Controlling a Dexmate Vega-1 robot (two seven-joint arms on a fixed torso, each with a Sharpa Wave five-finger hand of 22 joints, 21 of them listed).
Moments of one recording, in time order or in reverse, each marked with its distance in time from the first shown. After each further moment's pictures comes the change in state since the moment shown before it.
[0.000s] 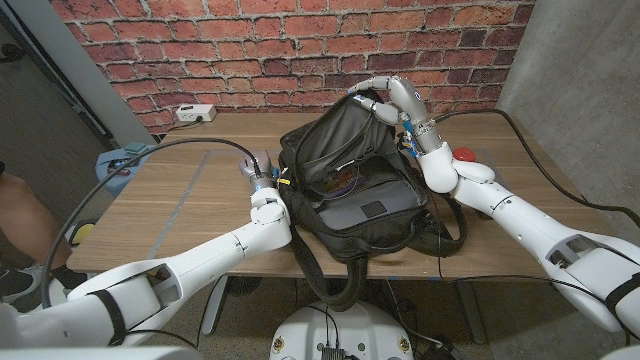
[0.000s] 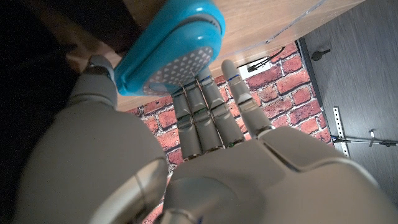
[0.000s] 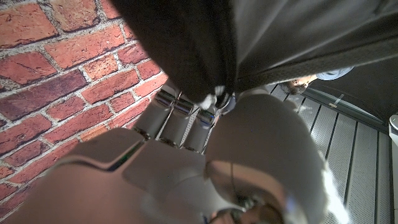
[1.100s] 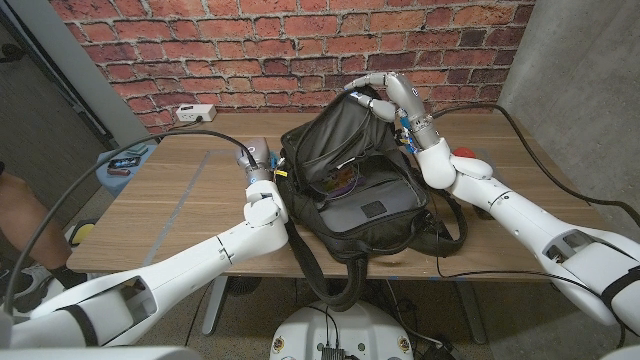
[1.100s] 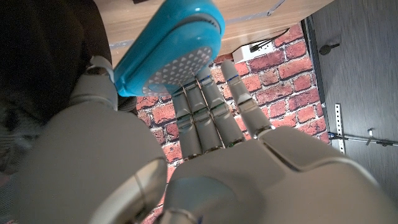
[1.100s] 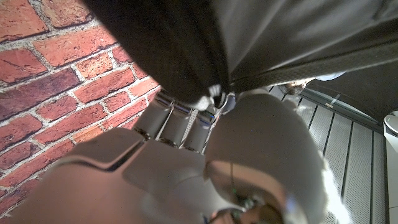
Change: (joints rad) left arm 0.076 0.107 -0.042 -0.306 0.062 0.092 -0.076; left_hand -0.012 0.012 -0.008 0.008 0.002 0.003 0.003 -0.001 0.007 -0.002 0.002 0.008 0.007 -0.003 0.003 -0.005 0.000 -0.018 0.000 0.007 0.000; right arm 0.028 0.008 -0.009 0.009 -0.005 0.002 0.008; right_hand 0.002 -0.003 0.000 0.000 -0.001 0.000 0.000 -0.002 0.000 0.000 0.000 0.000 0.005 0.005 -0.005 -0.004 0.000 -0.002 -0.002 0.000 0.000
